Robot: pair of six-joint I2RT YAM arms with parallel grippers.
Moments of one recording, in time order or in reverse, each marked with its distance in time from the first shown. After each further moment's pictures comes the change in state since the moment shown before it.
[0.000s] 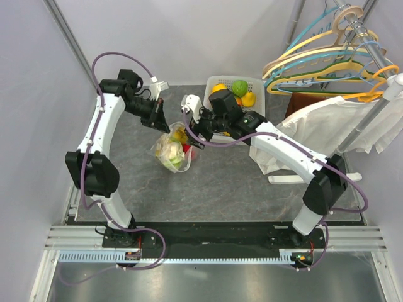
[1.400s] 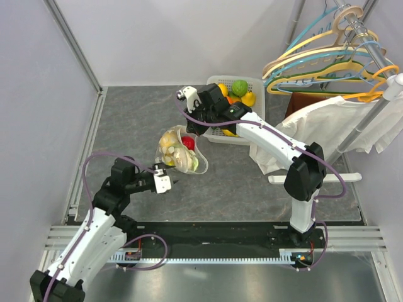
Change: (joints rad) left arm -0.229 -1.191 -1.358 0.974 -0.026 0.558; right arm -0.001 0.219 0.232 -0.129 0.122 0.282
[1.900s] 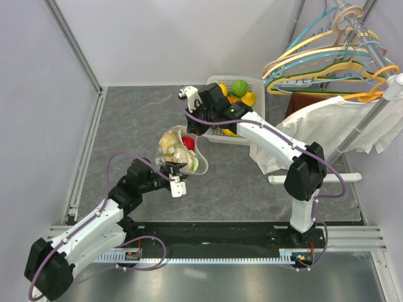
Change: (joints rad) left arm -0.226 0.155 -0.114 0.412 -0.212 0.093; right arm -0.008 0.000 0.000 -0.008 -0.014 0.024
